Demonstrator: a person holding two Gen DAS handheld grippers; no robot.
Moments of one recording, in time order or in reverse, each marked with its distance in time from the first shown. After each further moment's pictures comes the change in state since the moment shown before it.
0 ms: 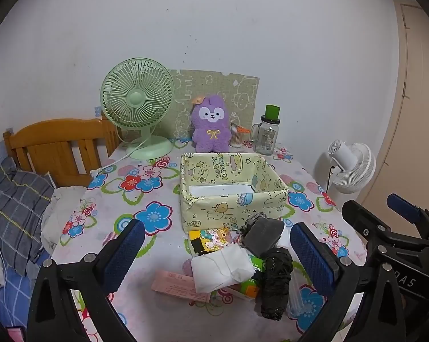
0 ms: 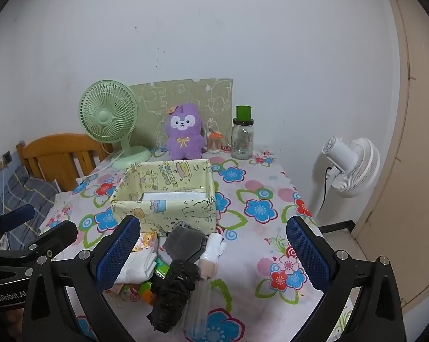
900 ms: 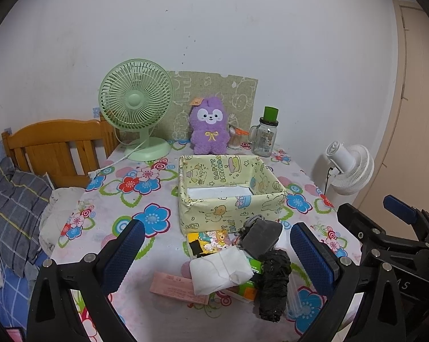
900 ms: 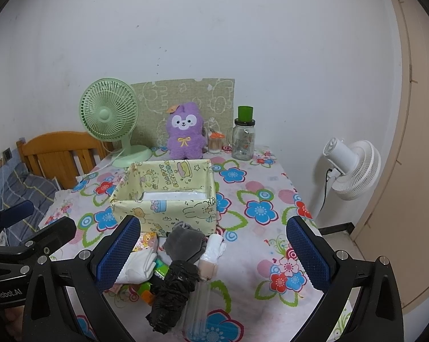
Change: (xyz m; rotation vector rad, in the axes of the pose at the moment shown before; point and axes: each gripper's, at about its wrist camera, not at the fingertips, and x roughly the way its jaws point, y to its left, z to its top) left arm 0.001 0.003 0.004 -0.004 -0.003 -0.013; right arm 0.002 0.000 0.000 -0.007 0.001 0.004
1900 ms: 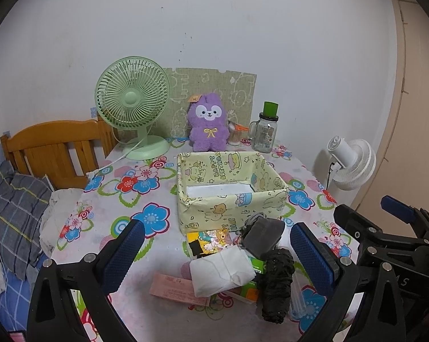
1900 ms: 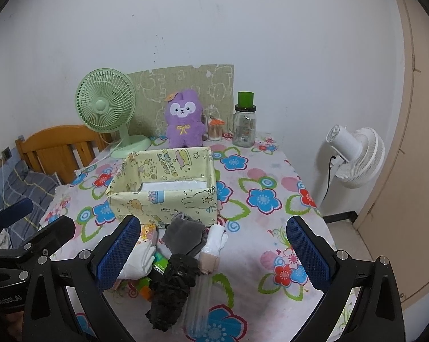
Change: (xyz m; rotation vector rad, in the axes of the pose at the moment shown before) left arm 0.009 -0.005 -0.003 0.025 0.010 0.009; right arm 0.016 -0.003 -0.003 0.014 0.057 0.008
